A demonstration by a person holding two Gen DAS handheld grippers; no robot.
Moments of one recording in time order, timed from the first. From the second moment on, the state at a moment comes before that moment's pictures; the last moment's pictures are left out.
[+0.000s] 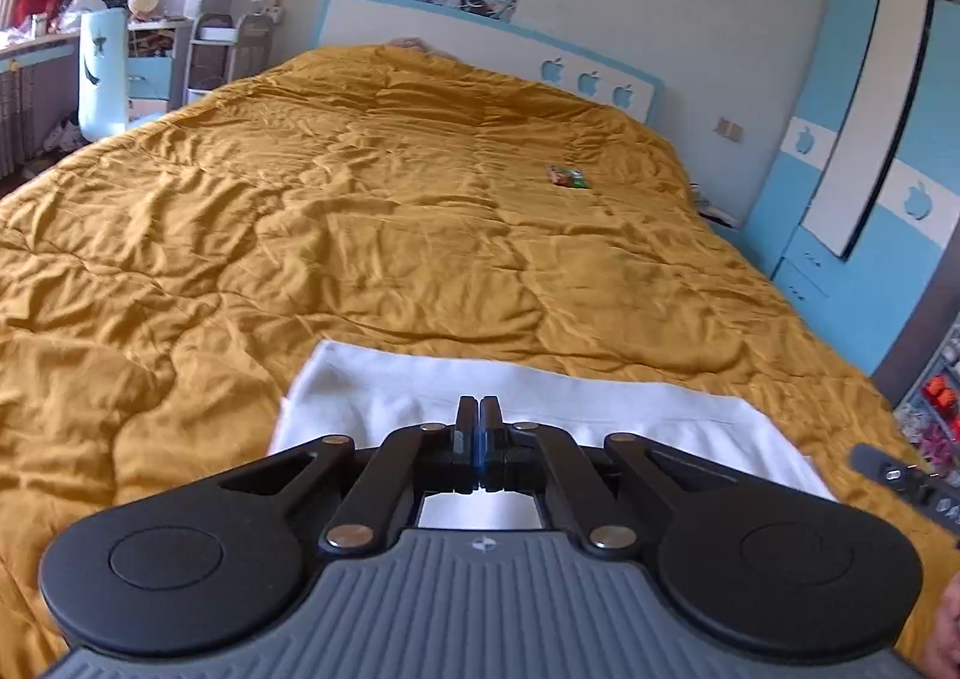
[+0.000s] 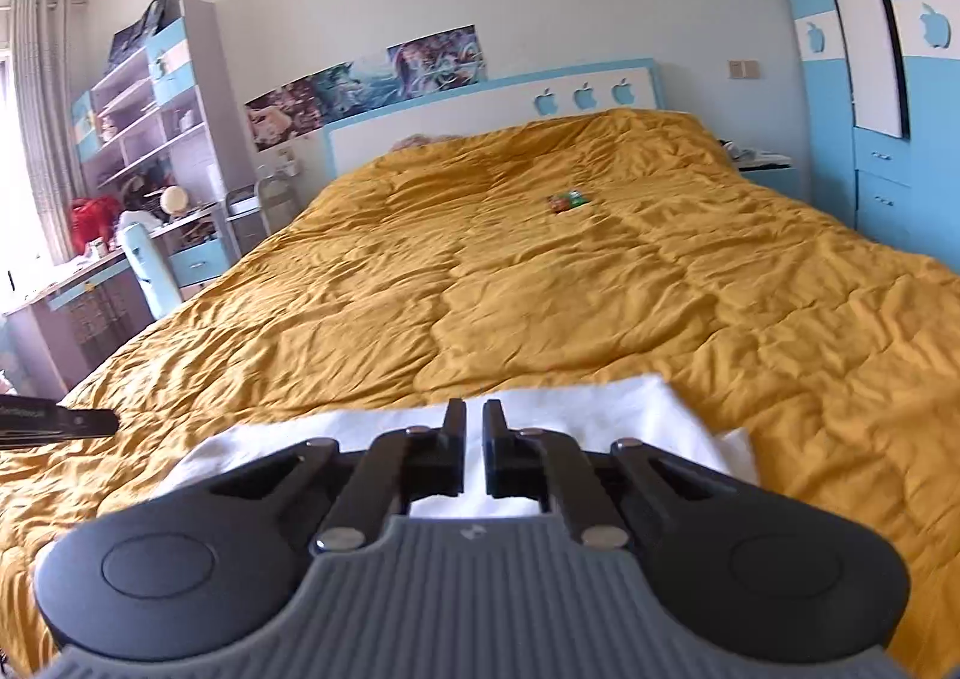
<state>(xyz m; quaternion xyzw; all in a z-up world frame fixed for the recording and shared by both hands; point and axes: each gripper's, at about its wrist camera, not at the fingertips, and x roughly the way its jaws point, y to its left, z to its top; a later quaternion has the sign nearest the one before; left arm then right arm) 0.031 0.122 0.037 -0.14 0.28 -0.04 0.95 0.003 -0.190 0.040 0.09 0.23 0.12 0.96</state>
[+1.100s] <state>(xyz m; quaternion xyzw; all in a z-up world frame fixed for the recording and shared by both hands) -0.038 0.138 -0.052 -0.17 0.33 0.00 0.93 -0.064 -0.211 -0.059 -0.07 0.26 0.05 0.96</state>
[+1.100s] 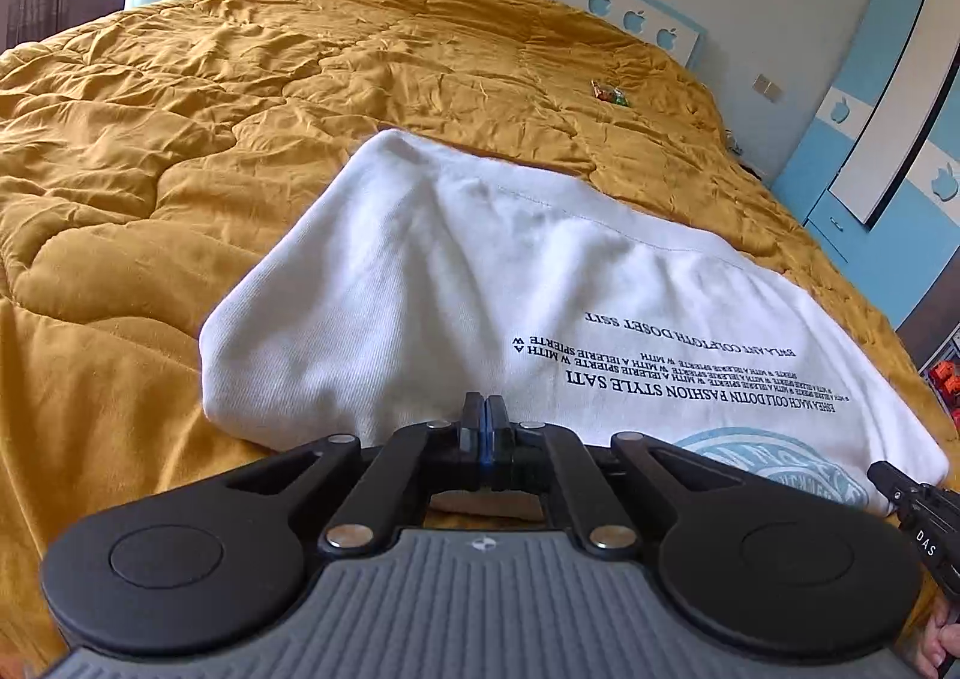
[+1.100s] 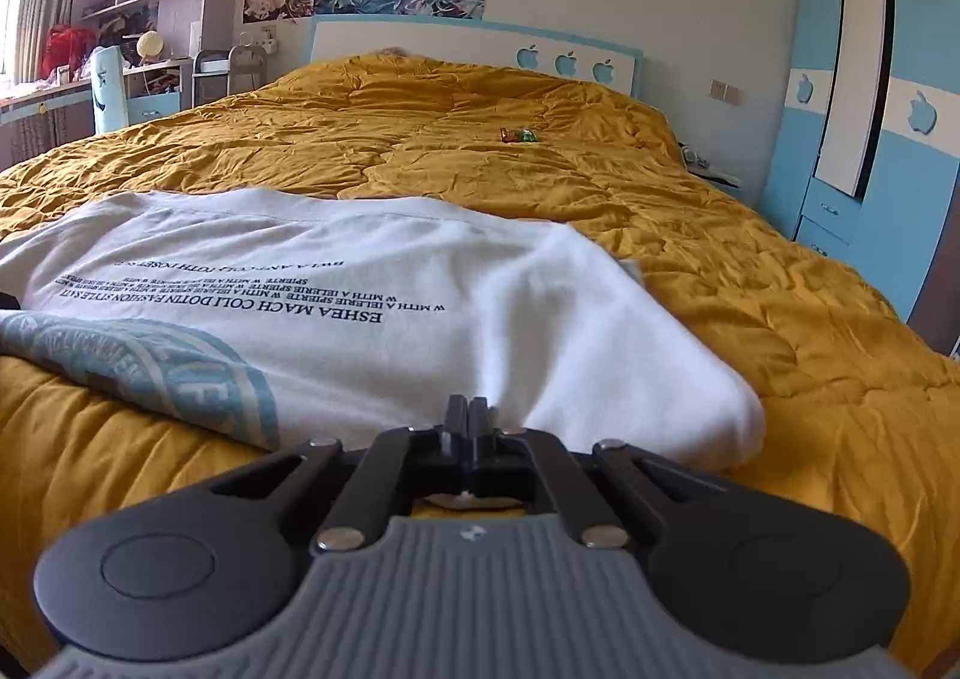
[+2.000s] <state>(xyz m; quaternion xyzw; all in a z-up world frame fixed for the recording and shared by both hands) -0.064 0.151 -0.011 -0.14 0.22 0.06 0.96 -0.102 -0.355 -0.031 0.34 0.25 -0.08 0.90</state>
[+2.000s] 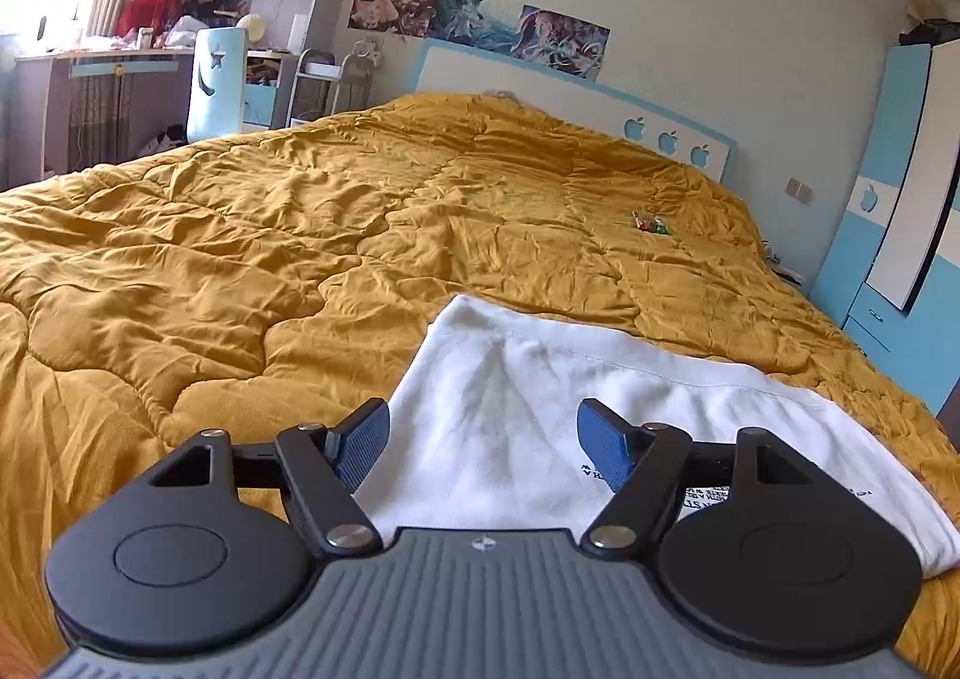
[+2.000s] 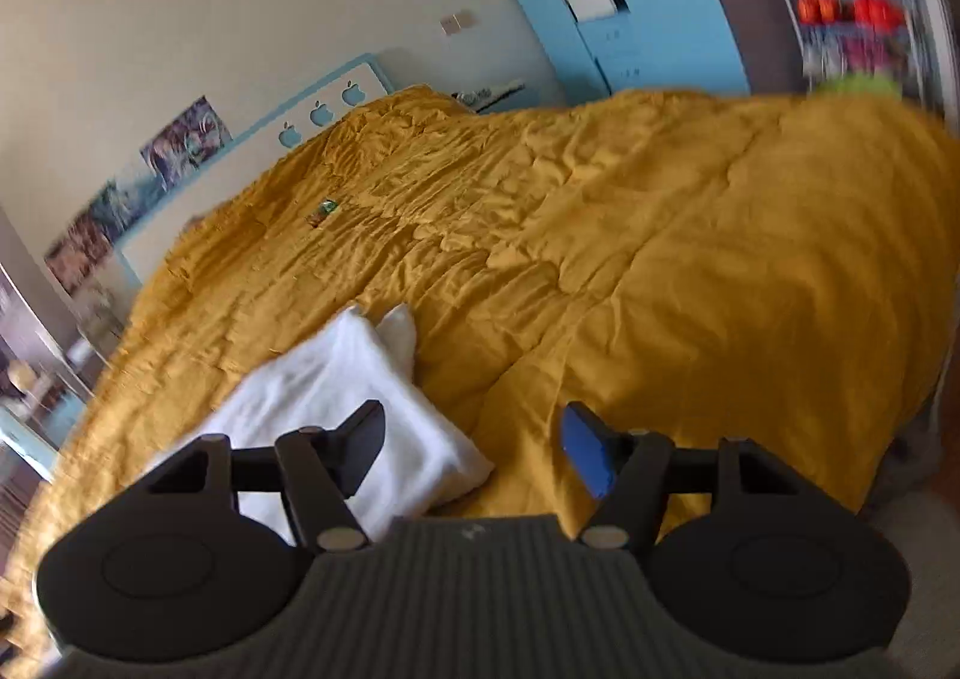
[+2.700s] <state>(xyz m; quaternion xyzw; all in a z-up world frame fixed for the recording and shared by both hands) -0.051 0.164 -0.032 -0.19 0.28 0.02 0.94 -0.068 -0.379 -0.120 0.68 0.29 0.02 0.67</state>
